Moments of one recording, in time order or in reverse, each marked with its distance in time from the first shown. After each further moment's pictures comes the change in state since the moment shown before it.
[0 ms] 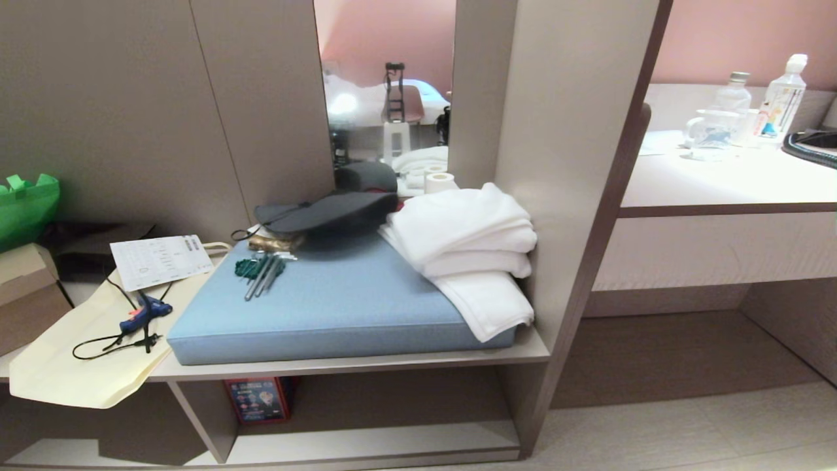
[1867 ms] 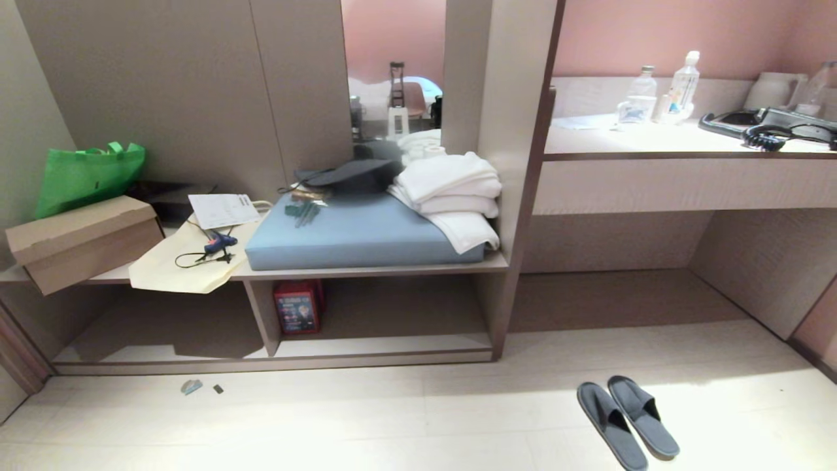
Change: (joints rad) left arm -0.001 0.000 0.000 -0.001 -0.001 -0.004; right arm 0.000 0.000 0.000 0.000 -0.001 0.011
